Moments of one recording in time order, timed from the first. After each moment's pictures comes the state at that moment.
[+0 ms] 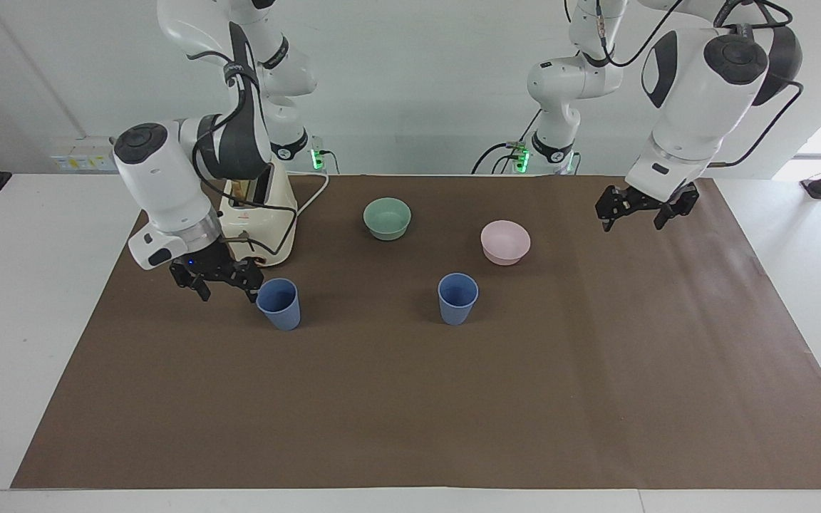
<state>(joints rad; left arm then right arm) 0.13 0.03 -0.29 -1.62 0.06 1.59 -0.12 -0.02 0.23 0.05 -1.82 0.05 2.15 0.09</state>
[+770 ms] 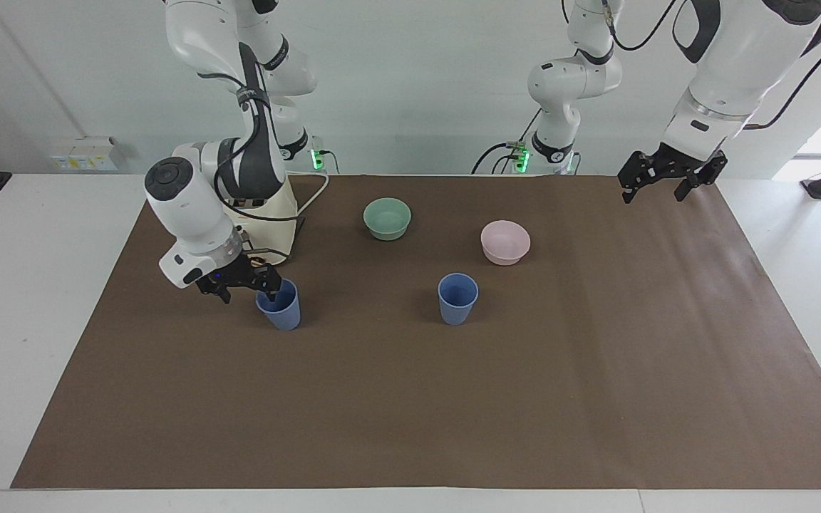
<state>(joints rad) 0.18 -0.03 -0.29 -1.61 0.01 1.56 -0.09 0.00 0.23 0.05 -1.90 0.05 2.14 0.01</state>
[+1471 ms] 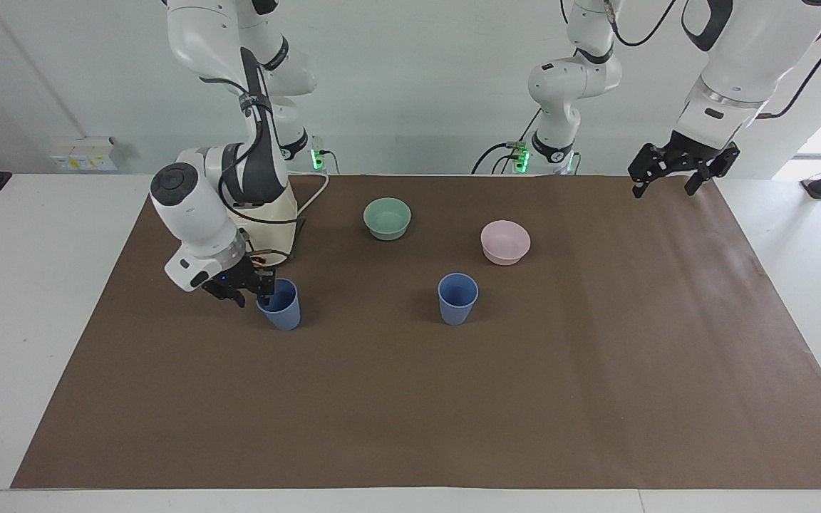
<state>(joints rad) 0.20 -0.05 -0.30 -1.61 0.01 1.56 -0.08 0.00 0.25 0.05 -1.93 0.05 2.20 -0.05</state>
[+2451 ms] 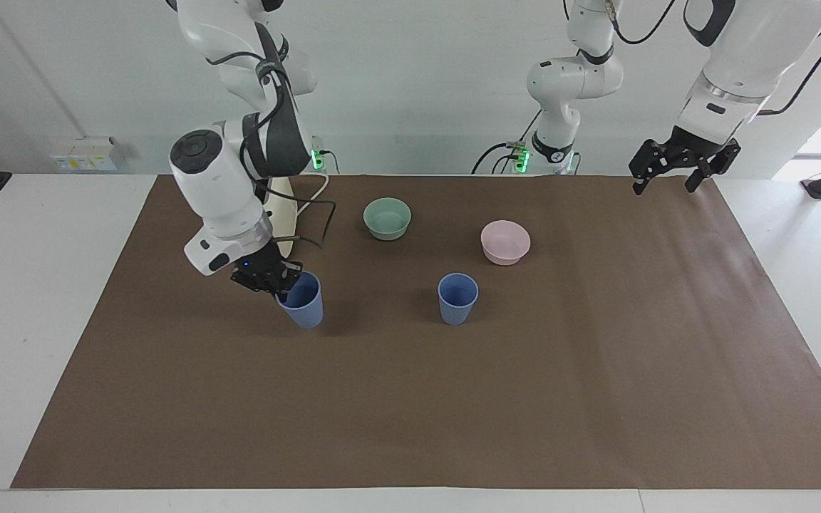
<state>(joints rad) 0.07 -0.06 -0.16 -1.61 -0.03 1.55 -0.08 0.06 0.24 0.17 -1.68 0.06 2.02 0.31</state>
